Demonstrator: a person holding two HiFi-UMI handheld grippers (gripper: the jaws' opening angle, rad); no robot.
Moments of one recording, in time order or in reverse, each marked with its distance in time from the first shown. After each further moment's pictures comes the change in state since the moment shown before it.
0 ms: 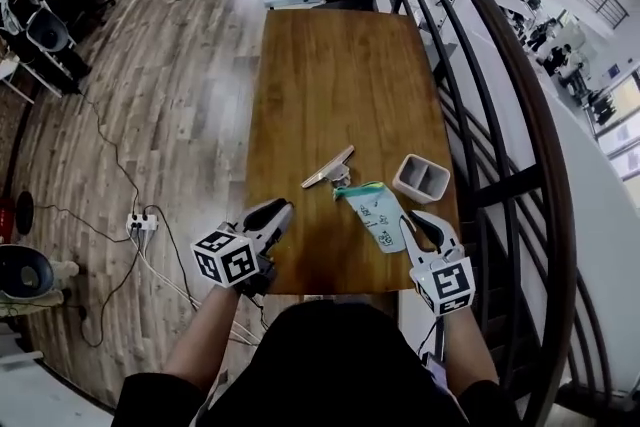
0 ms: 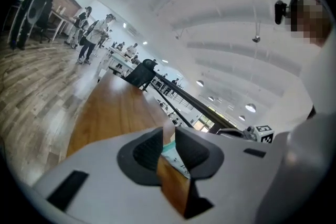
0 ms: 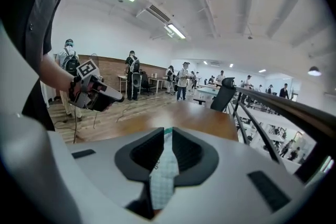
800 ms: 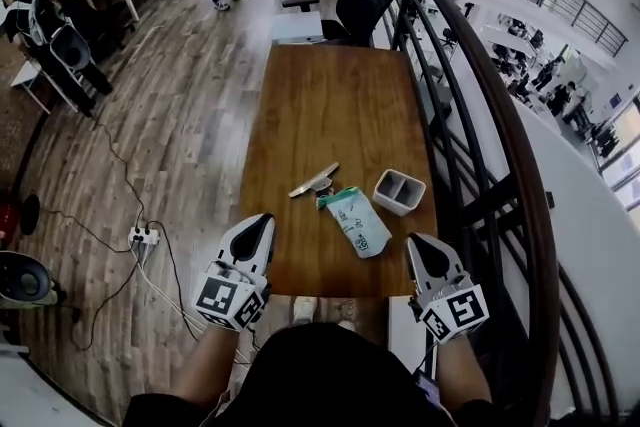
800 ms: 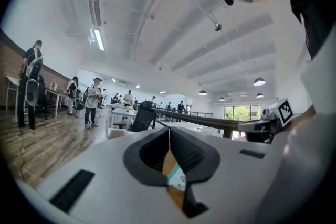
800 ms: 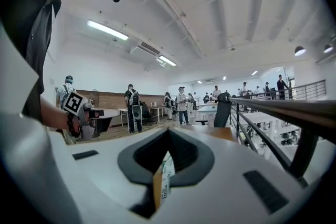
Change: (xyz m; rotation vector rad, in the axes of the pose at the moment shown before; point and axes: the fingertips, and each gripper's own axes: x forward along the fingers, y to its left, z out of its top) left arm -0.066 -0.124 0.047 0.475 -0.351 0.198; right arm -0.115 -0.010 0.053 0.184 -0.316 0.032
